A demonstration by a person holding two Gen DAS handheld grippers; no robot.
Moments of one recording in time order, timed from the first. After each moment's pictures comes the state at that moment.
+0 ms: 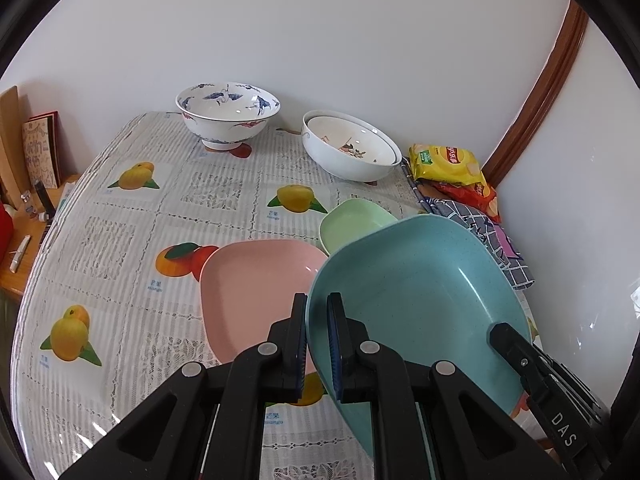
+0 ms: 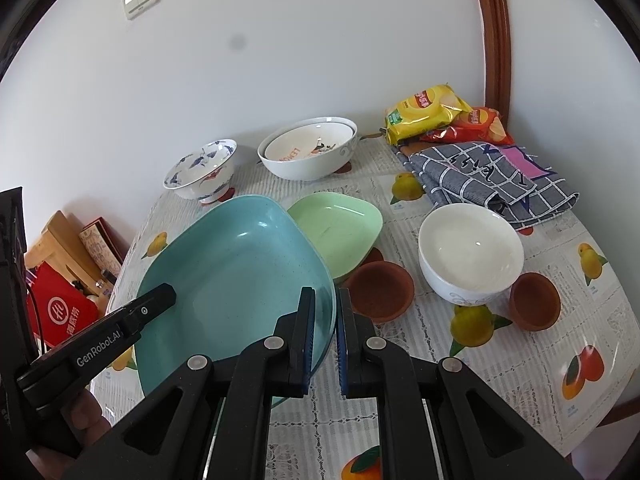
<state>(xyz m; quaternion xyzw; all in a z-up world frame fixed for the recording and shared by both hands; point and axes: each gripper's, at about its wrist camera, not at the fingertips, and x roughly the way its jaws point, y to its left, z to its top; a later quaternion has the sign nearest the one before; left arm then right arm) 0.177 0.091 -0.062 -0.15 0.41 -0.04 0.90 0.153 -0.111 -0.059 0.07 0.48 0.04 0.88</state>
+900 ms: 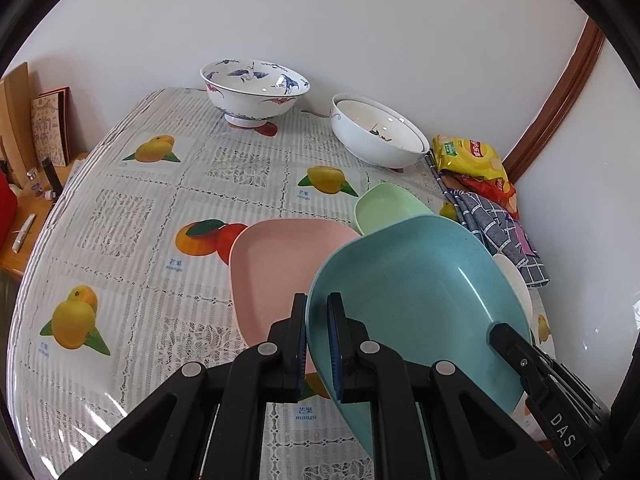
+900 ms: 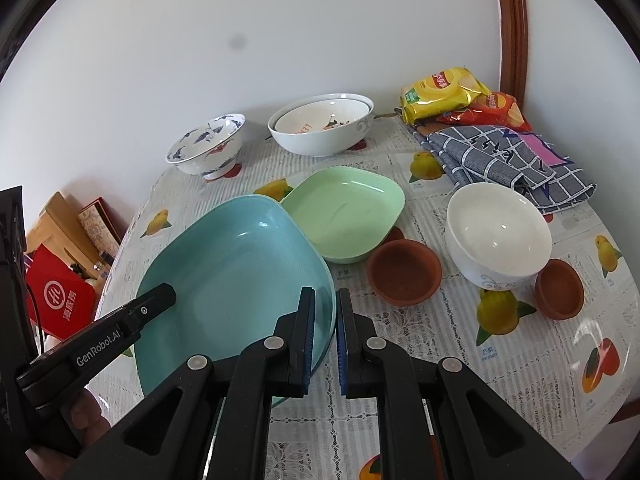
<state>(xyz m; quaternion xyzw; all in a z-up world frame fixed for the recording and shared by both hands) 0.179 0.116 -0.091 -0.16 0.43 -0.02 0.89 0.157 -0.089 -0.084 0.06 0.50 0.05 0.86</state>
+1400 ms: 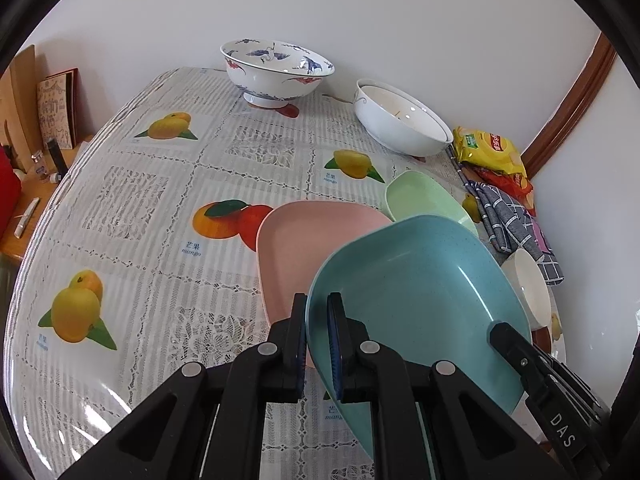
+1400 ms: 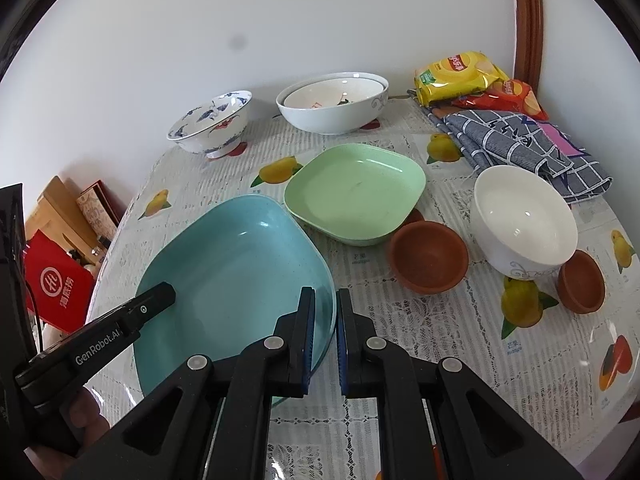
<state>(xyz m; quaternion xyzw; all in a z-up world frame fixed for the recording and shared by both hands) 0.184 0.134 -0.115 -0.17 0.45 -0.01 0.88 0.162 -0.071 -0.108 0.05 0.52 0.06 0.85</state>
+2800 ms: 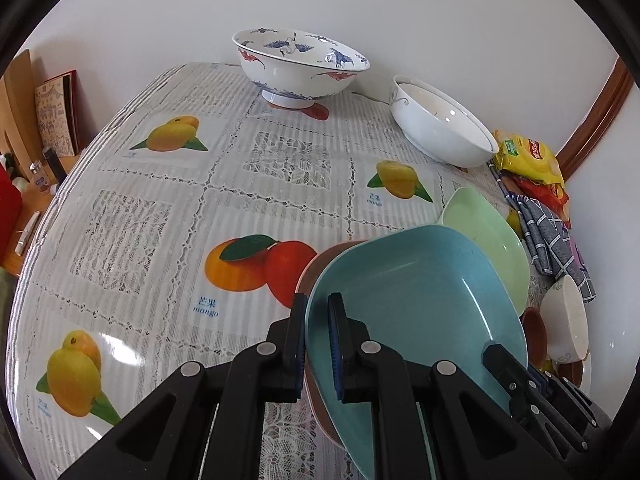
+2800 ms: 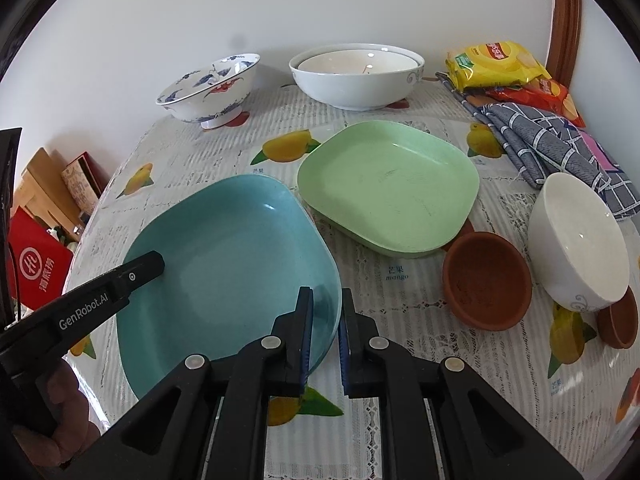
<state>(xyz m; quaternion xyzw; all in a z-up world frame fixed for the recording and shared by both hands) 0.243 0.159 -0.139 -0.15 0.46 0.02 0.87 0.202 -0.035 -0.157 0.01 0.55 0.07 0.83</state>
